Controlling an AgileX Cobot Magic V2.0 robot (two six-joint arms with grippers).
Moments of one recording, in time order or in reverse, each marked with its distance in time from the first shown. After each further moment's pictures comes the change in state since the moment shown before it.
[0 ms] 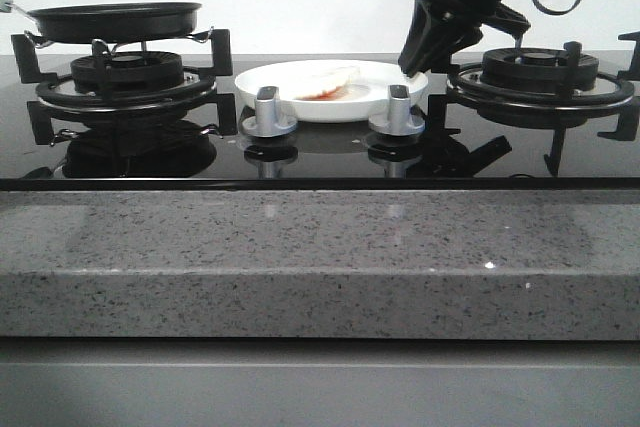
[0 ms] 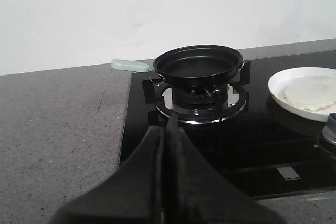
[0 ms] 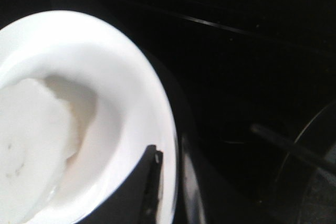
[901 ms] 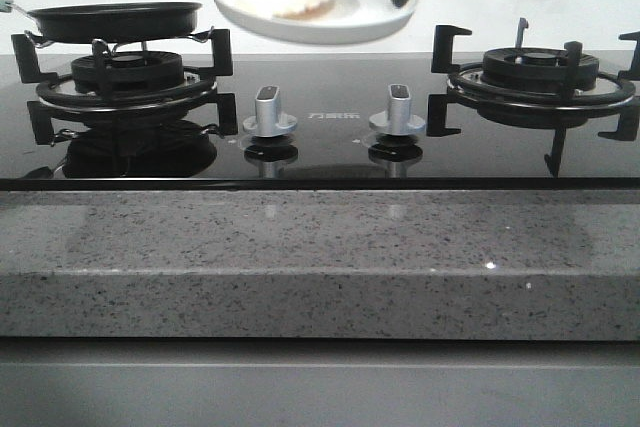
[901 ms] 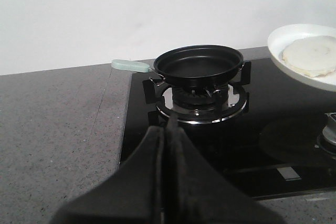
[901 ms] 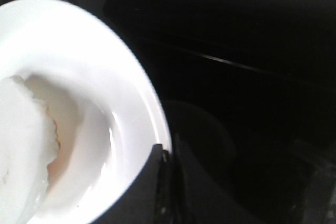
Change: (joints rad) left arm 0.000 0.000 0.000 0.000 0.000 0.000; right arm 0.007 -0.089 0.010 0.081 -0.038 -0.007
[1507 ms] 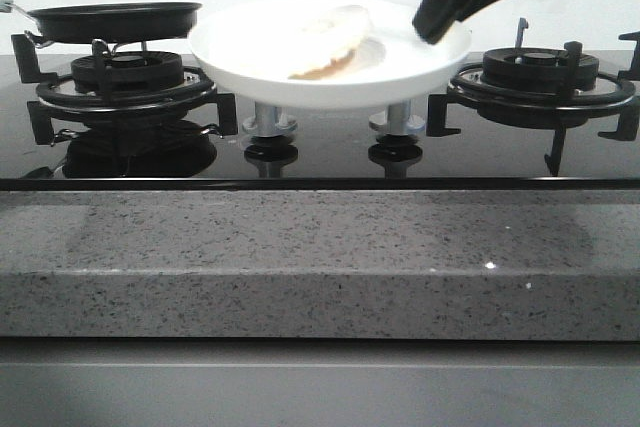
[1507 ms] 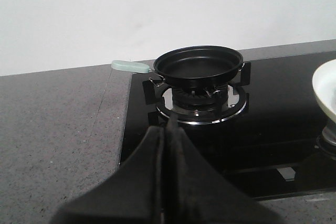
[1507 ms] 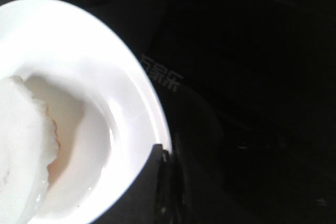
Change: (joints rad) left arm 0.000 0.000 -0.002 0.000 0.000 0.000; right arm 0.052 -0.342 0.448 -0.015 0.014 -0.102
